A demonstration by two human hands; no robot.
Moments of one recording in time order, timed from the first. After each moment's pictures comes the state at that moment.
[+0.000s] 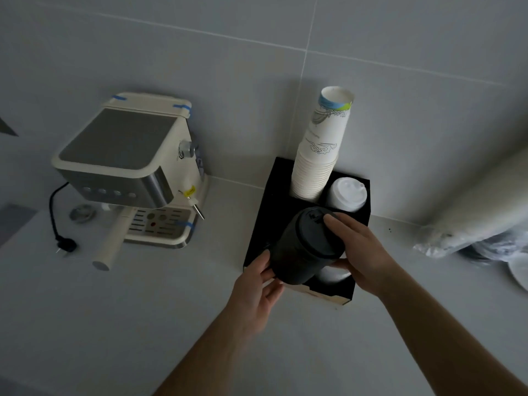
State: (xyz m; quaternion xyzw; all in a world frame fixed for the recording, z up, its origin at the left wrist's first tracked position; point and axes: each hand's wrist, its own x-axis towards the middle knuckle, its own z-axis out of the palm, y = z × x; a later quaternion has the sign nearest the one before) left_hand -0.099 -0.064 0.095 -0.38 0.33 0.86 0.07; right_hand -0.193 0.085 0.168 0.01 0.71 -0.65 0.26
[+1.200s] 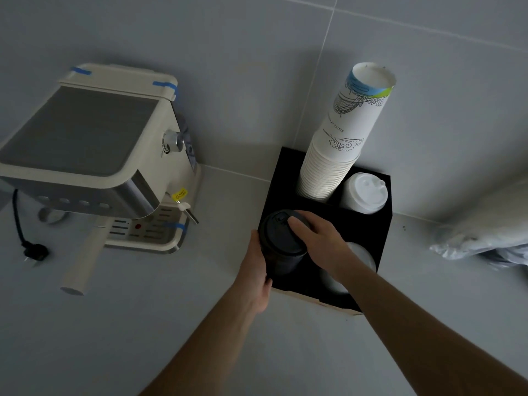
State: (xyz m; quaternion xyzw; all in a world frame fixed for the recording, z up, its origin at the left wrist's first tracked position) left_hand -0.170 -0.095 0.068 -0.42 0.39 0.81 0.12; right_hand -0.250 0.015 0.088 -0.09 0.81 -0.54 0.23
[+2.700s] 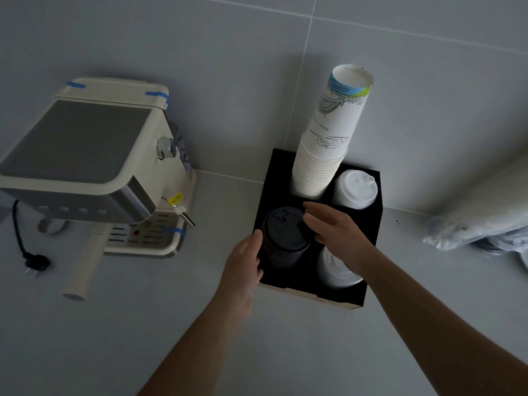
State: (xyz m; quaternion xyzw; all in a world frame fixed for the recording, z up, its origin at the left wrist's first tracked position) left_hand -0.151 -0.109 0.080 -0.35 0.50 0.79 0.07; right_hand -0.259 0.047 0.105 -0.03 0.78 -0.56 0.26
